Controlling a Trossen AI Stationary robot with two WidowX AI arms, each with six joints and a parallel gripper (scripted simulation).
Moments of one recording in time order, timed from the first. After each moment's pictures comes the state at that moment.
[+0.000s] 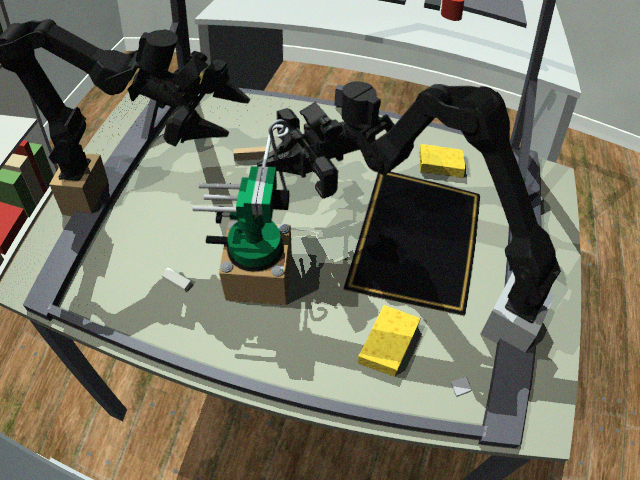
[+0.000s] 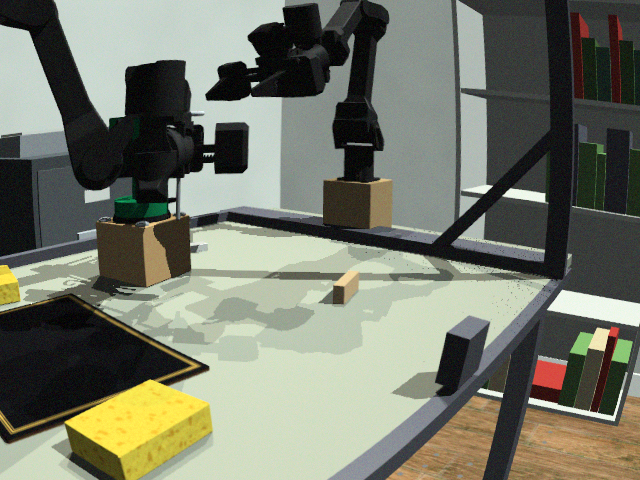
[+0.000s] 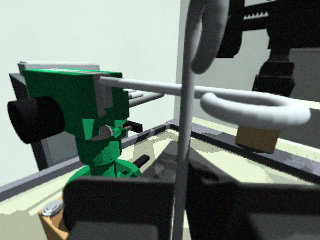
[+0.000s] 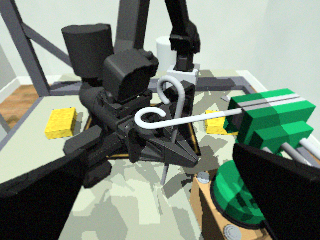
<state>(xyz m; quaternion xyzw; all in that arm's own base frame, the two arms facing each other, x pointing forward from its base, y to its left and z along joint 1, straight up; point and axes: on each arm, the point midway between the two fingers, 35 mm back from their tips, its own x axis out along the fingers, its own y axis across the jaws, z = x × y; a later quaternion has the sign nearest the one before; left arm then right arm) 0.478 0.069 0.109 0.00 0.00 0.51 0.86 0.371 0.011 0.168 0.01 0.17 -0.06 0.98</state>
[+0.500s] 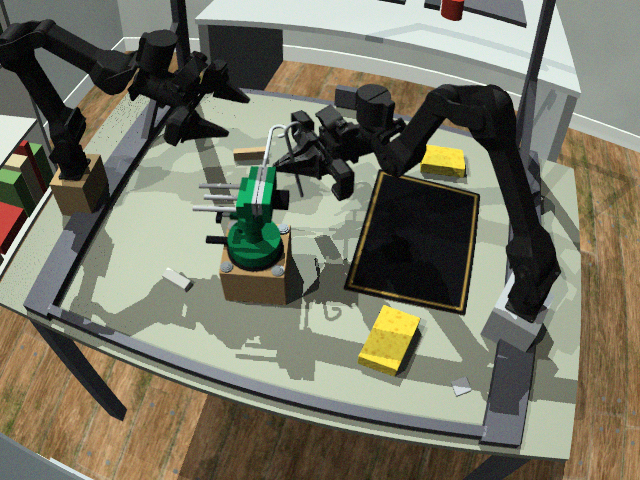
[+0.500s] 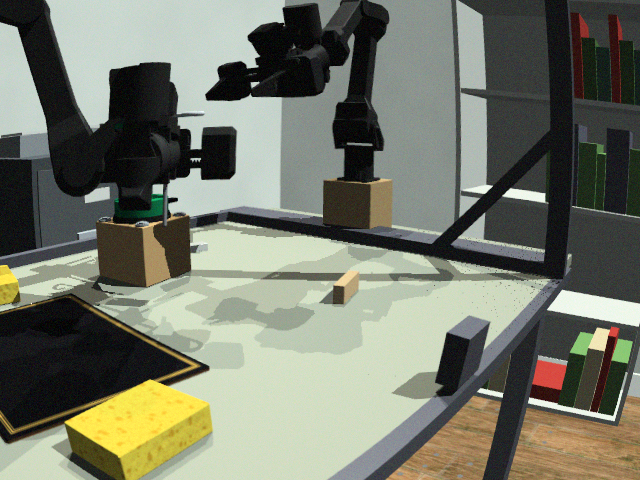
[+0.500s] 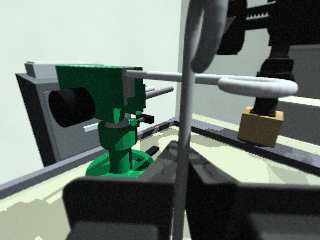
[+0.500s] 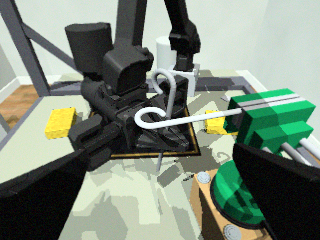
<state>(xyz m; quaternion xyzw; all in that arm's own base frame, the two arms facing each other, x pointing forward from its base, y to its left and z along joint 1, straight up) 0.455 0.056 0.105 0.00 0.00 0.51 0.86 0.371 0.011 0.168 0.01 0.17 -0.06 0.98</state>
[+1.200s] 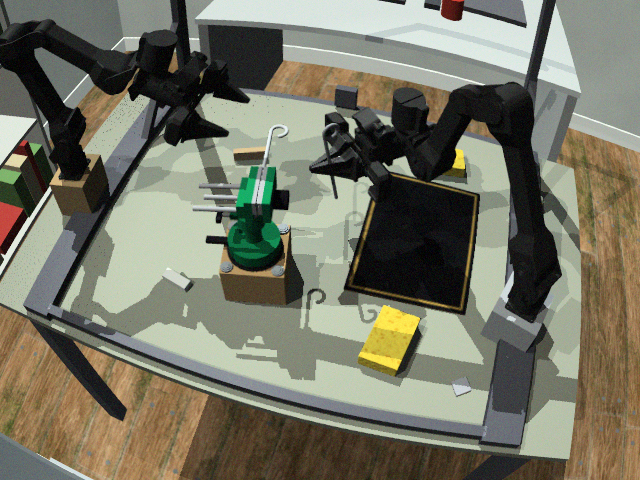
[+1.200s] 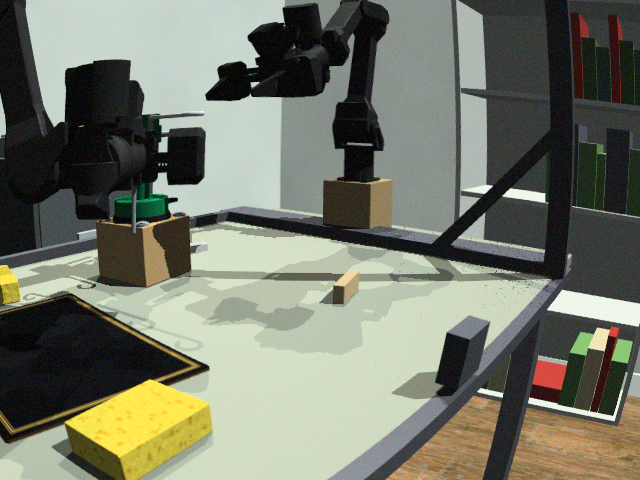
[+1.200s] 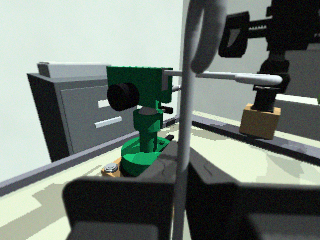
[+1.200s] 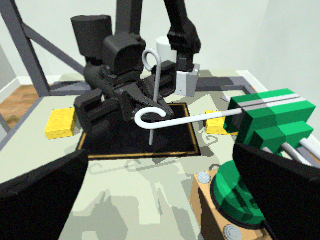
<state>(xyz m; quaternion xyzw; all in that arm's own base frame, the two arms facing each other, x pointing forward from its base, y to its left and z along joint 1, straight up) 0.404 0.025 0.106 0.00 0.00 0.51 0.86 0.371 0.011 0.168 0.01 0.17 -0.06 0.98</state>
